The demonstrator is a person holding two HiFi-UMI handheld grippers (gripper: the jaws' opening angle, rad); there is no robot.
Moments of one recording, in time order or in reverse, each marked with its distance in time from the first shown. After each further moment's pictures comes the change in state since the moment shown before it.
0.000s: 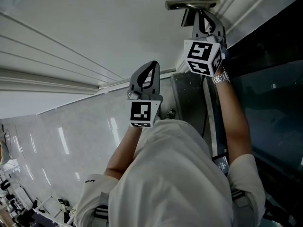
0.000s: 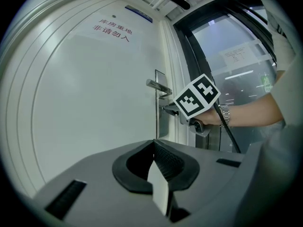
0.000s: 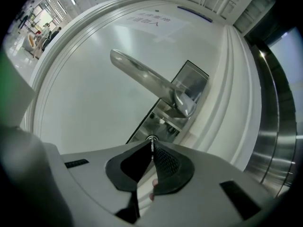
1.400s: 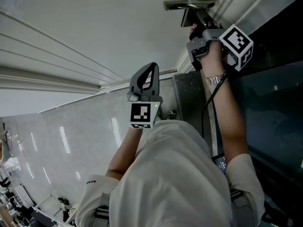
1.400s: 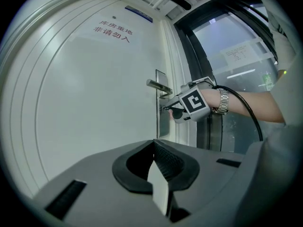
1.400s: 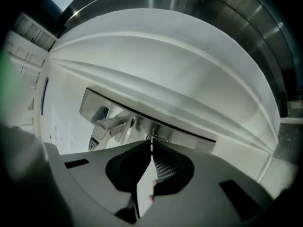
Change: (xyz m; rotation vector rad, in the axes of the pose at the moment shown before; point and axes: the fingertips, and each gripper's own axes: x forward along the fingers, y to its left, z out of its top) left arm -0.006 -0.003 -0.001 0.001 0.006 0.028; right arm 0.003 -0.010 -0.016 1.775 0.072 0.340
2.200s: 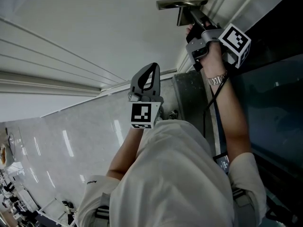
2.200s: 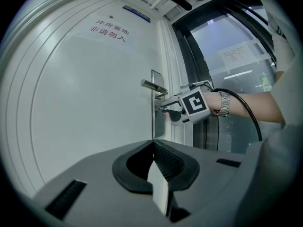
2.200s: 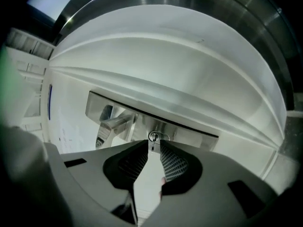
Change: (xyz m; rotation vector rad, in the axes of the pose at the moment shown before) left arm 0.004 -0.012 0.001 0.006 -0.001 -0.036; right arm -0.003 -0.001 -0.004 0.057 0.055 0.080
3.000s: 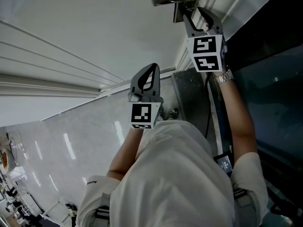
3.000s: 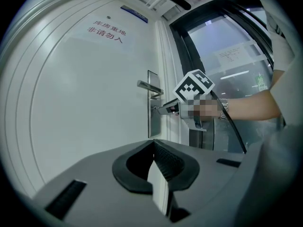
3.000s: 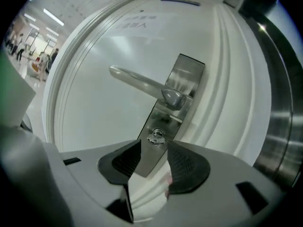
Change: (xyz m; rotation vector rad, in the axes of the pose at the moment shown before) left arm -0.010 -0.010 -0.002 0.009 0.004 -0.034; right arm -0.012 0.011 -0.018 -1.665 0.118 -0.329
